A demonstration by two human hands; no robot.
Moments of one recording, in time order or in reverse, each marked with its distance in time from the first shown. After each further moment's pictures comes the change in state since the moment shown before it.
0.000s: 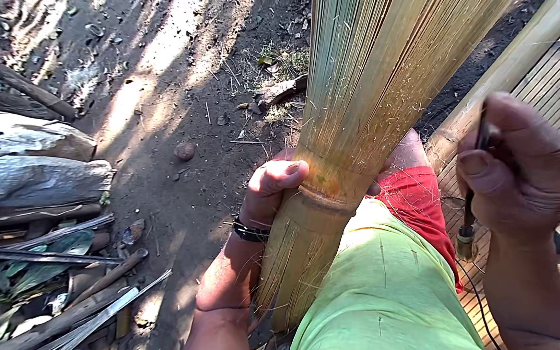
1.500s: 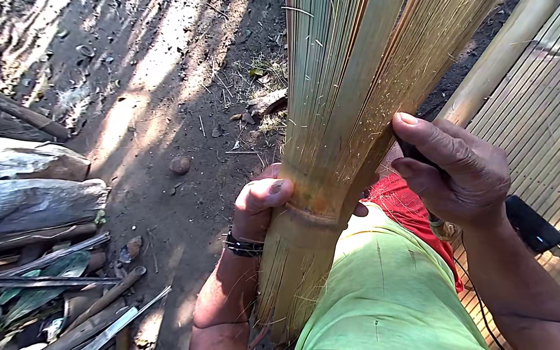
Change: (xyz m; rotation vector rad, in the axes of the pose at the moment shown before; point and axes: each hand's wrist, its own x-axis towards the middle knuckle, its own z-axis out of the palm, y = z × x) left_hand -0.005 -0.001 -0.003 0.033 0.005 0.017; right_hand 0.019 -0.004 0.023 -0.104 -0.058 -0.125
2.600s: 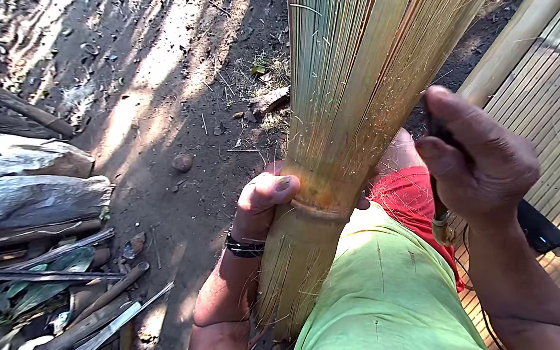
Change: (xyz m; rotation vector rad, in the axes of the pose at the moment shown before) left_hand 0.001 0.006 0.013 0.067 0.020 -0.006; right_hand -0.005 0.001 -0.008 -0.083 0.066 0.073
